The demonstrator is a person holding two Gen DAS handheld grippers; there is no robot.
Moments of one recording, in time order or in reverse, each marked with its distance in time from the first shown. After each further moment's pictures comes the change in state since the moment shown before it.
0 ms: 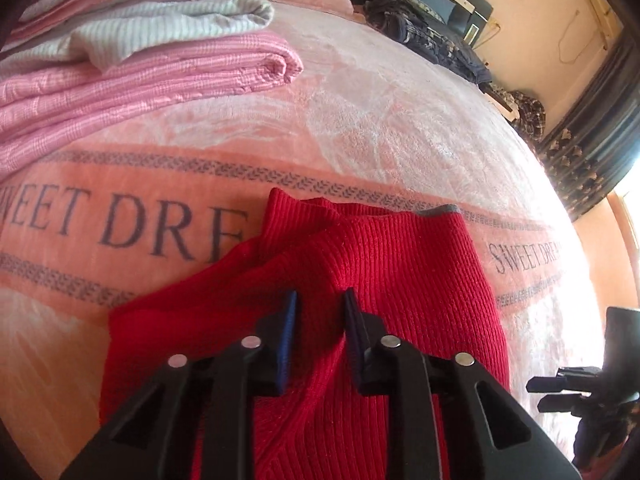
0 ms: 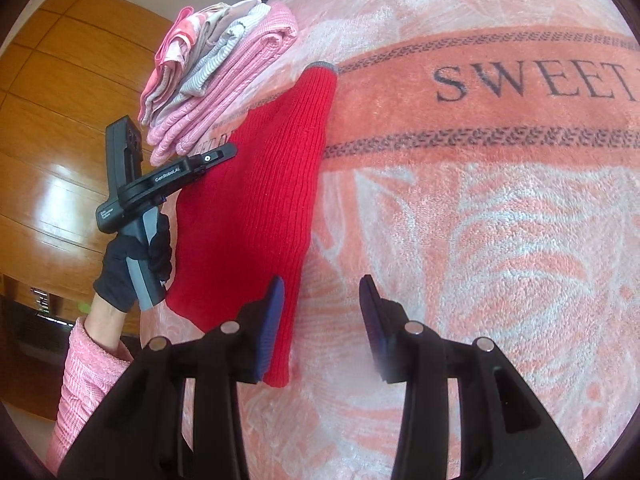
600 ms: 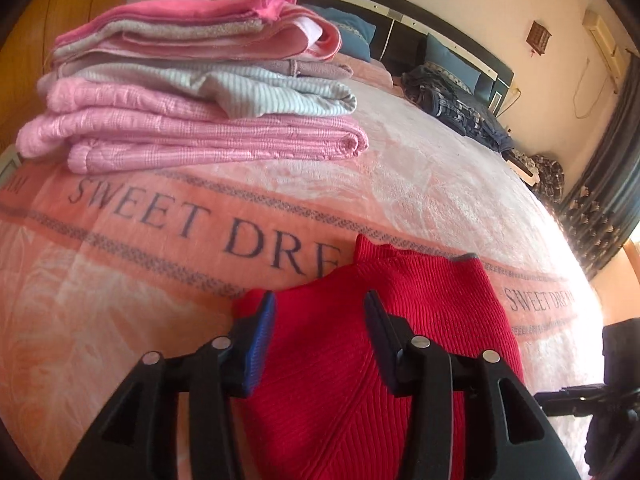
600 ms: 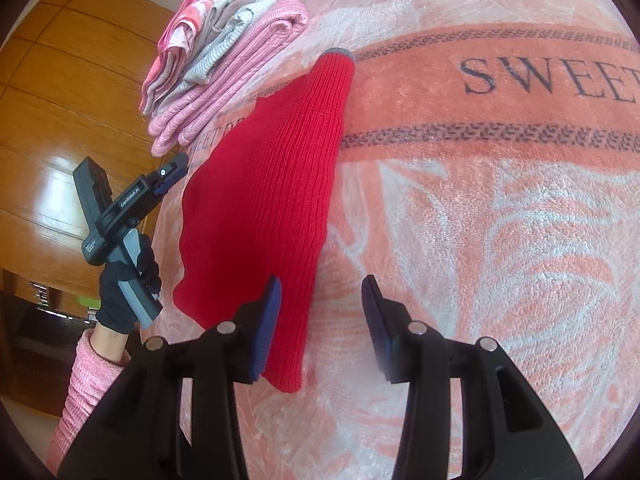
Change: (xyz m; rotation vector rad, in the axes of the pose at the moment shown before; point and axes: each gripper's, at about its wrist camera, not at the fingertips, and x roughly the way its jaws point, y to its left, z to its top) left arm -0.071 0.055 -0.044 -0.130 -0.213 0.098; right arm 0.016 0.017 0.004 -0.023 0.031 0.001
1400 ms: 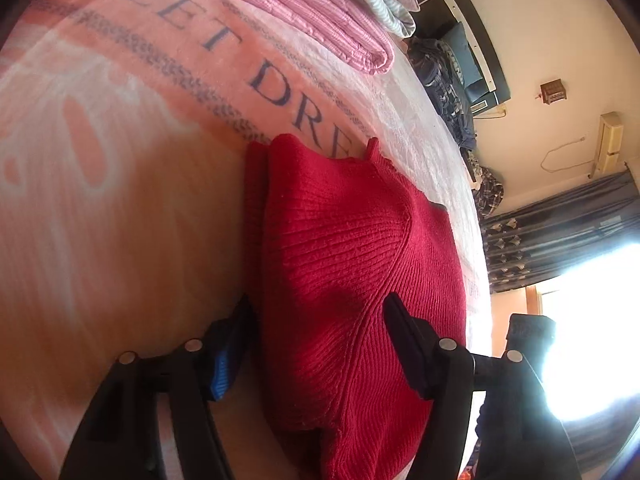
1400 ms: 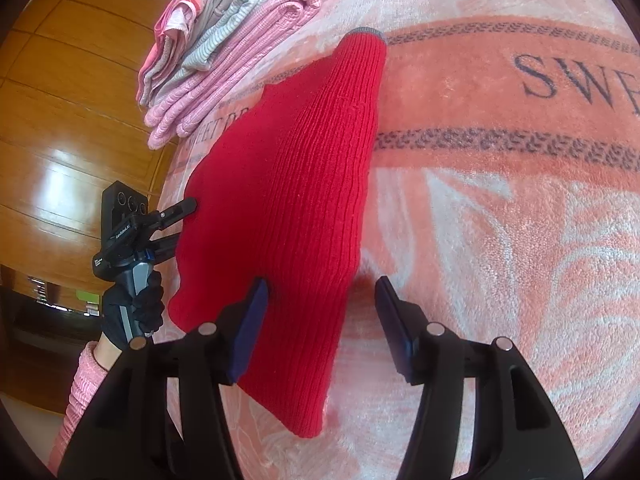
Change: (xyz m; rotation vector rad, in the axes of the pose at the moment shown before) left arm 0.043 0.070 -0.043 -0.347 0.286 -0.403; right arm 0.041 0.016 0.023 -0.009 0.037 0.009
